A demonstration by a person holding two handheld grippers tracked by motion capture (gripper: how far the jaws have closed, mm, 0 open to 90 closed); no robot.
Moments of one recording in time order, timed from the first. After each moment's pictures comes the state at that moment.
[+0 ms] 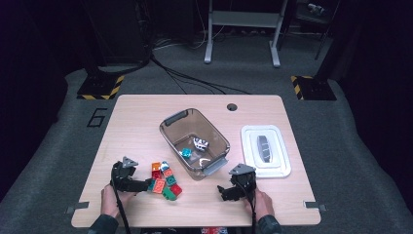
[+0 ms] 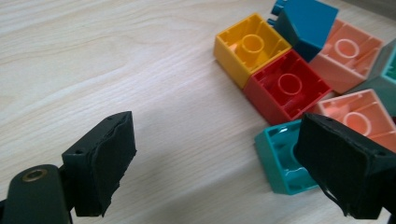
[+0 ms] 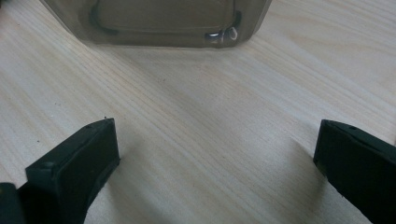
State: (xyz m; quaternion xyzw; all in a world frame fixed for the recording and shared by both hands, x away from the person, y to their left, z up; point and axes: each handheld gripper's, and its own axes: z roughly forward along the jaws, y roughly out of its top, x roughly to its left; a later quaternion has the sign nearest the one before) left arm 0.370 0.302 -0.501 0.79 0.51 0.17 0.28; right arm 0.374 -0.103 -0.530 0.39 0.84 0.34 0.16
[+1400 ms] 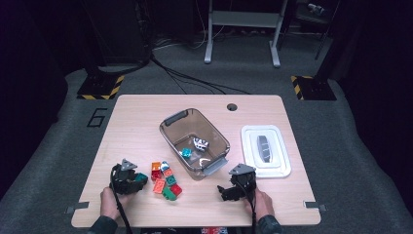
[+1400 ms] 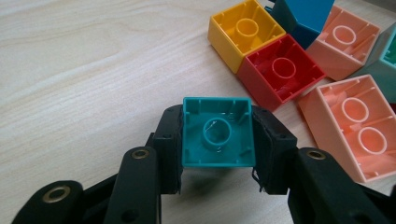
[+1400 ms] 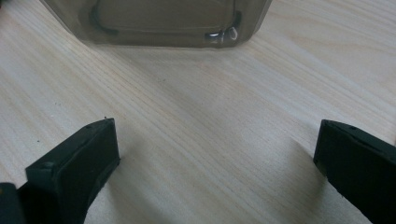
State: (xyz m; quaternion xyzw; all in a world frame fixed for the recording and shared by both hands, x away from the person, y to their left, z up) left arm 0.363 0.303 -0.505 0.80 0.50 0.16 0.29; right arm 0.374 -0.103 -0.530 0.39 0.84 0.35 0.17
